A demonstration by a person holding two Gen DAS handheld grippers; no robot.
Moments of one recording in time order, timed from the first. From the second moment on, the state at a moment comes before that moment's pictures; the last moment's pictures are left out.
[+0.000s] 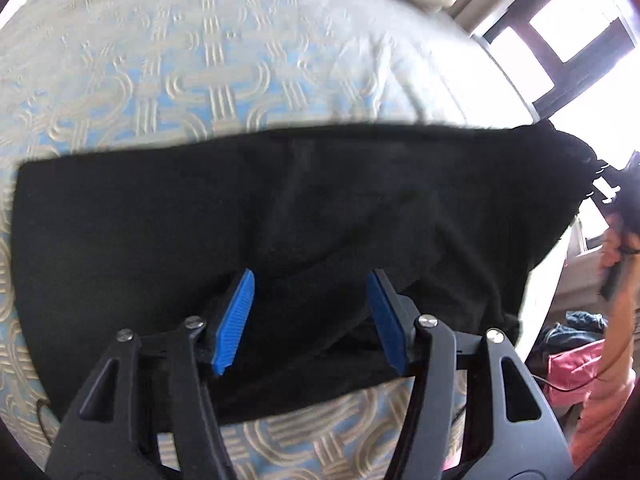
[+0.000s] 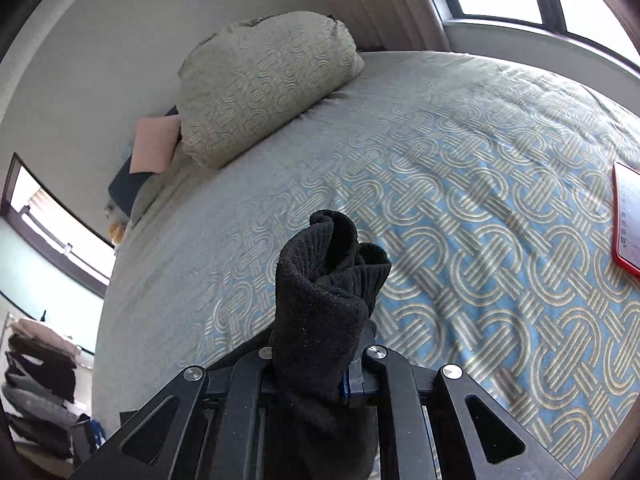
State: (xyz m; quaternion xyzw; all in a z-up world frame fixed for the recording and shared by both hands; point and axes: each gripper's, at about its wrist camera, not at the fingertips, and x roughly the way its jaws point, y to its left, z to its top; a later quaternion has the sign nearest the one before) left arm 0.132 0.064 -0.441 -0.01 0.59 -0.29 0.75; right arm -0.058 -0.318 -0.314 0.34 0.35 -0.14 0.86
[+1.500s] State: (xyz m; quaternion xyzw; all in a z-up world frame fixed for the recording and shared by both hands) left arm 0.164 0.096 -0.428 -0.14 0.58 -0.41 0.69; right arm 0.017 -0.105 -0.427 0.52 0.51 0.11 0.68
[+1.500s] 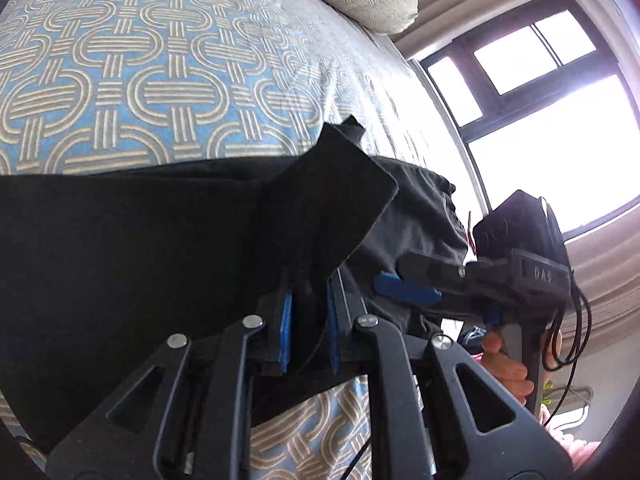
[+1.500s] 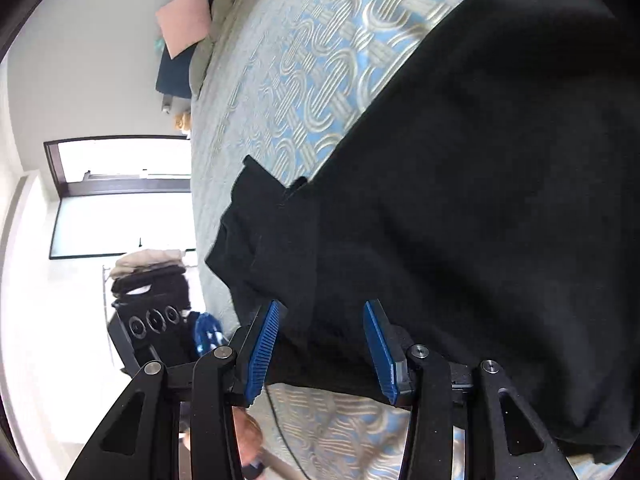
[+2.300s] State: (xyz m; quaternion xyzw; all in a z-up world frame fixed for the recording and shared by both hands) left arm 0.165 0.103 -0.417 -0.14 0.57 -0.40 0.71; right arm 0.029 -0.083 -0.444 0.49 0.54 0.09 0.68
